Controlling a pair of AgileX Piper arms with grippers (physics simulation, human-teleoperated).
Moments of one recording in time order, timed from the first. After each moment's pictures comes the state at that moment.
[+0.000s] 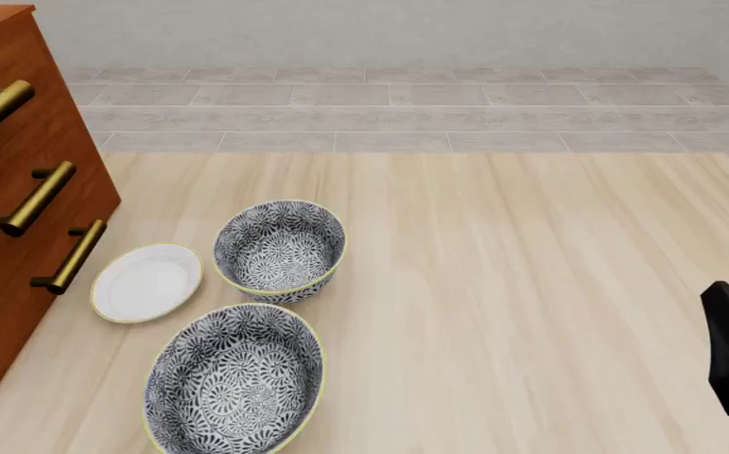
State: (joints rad) left arm 0.74 1.30 -1.68 1.22 -0.72; right arm -0.01 0.01 0.00 -0.01 0.06
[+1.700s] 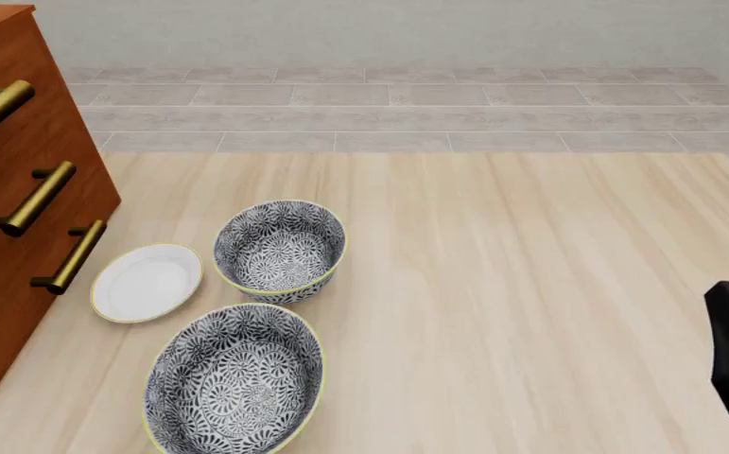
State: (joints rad) left arm 0.71 1.17 -1.80 1.22 -0.83; right arm -0.02 0.00 0.00 -0.01 0.07
